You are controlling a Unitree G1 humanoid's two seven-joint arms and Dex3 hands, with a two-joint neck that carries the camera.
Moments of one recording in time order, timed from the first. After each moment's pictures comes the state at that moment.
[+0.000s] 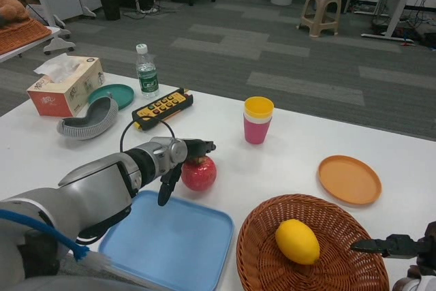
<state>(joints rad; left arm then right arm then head) -0.81 0.39 -0.64 1.18 0.38 0.01 -0.16 -0.35 -0.33 0.35 0.85 0.38 -1.06 -0.53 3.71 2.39</state>
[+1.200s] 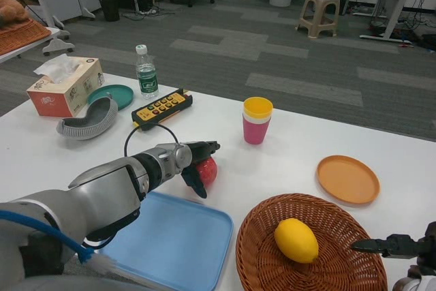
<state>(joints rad) -0.82 0.33 -0.65 1.26 0.28 0.01 -0.08 -0.35 -0.34 0.35 0.85 0.38 -1.06 -0.53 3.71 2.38</state>
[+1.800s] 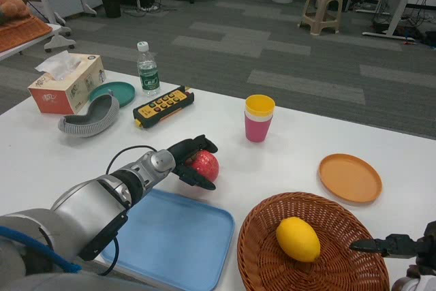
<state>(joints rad) -0.63 0.33 -0.17 1.20 0.15 -0.24 -0.10 -0.34 -0.34 0.35 0.85 0.38 -1.07 -0.53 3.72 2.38</state>
